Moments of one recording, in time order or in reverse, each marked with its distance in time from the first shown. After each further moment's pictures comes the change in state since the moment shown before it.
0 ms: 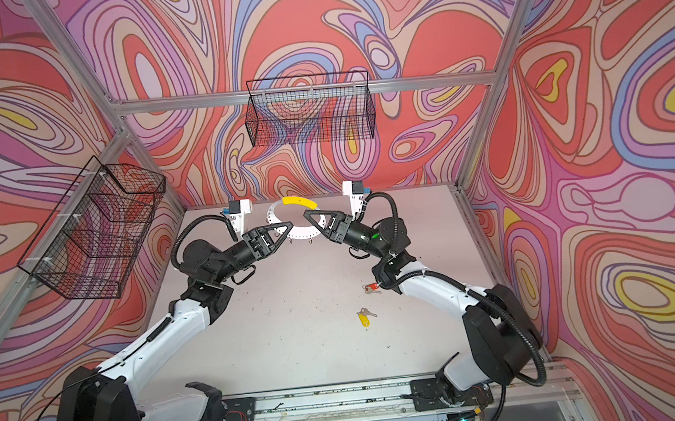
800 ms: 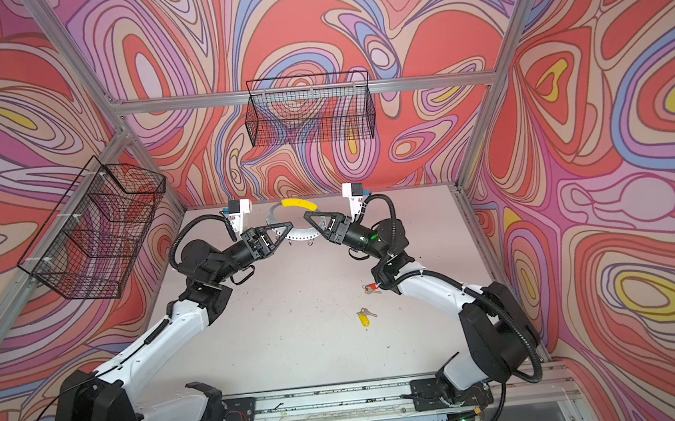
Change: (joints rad) left arm -0.001 -0.018 0.008 -0.026 0.004 -0.029; right arm -0.007 0.009 -0.011 0.003 -0.001 -0.002
